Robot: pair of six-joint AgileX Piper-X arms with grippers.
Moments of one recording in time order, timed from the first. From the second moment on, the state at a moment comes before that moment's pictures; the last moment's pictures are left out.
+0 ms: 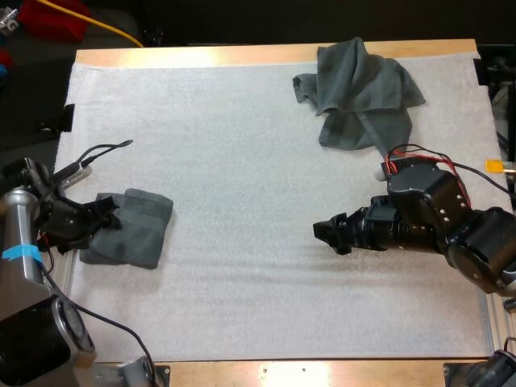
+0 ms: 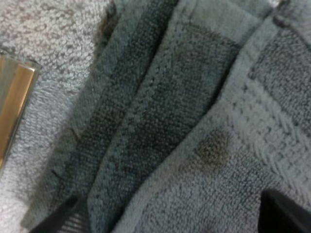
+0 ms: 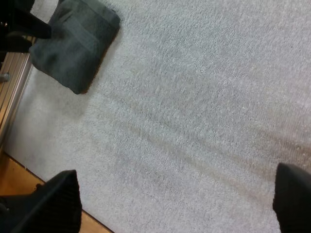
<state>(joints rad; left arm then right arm) 0.50 1.61 -1.05 1.08 0.25 -1.77 0.69 1.09 -1.12 0.97 -0.24 -1.39</state>
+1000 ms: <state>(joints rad) 0.50 1.67 -1.05 1.07 0.26 -1.78 0.69 1.09 -1.12 0.97 -0.24 -1.38</state>
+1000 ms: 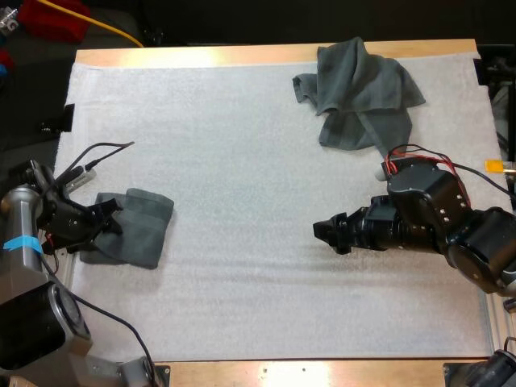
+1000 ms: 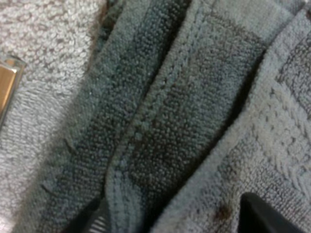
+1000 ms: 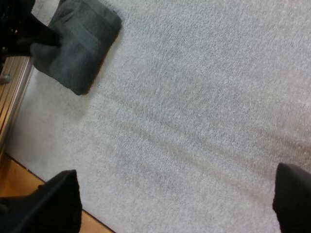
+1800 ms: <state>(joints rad) 0.50 1.60 -1.05 1.07 0.19 -1.77 0.69 1.09 -1.12 0.97 -0.24 -1.37</state>
